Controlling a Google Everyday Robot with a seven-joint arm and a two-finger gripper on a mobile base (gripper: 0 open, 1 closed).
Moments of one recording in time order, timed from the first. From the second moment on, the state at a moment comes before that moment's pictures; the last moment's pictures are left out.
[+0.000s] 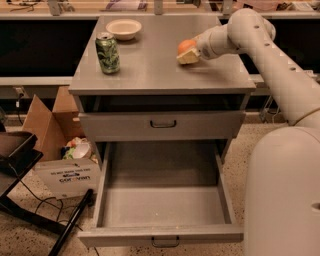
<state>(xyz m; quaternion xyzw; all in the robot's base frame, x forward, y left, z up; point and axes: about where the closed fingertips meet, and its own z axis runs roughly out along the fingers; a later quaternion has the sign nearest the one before) 0.864 -0.117 0.850 -0.44 0.75 0.06 0.48</state>
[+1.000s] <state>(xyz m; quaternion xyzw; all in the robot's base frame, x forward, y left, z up) 0.861 -0.107 0.856 -0.46 0.74 0.06 0.49</state>
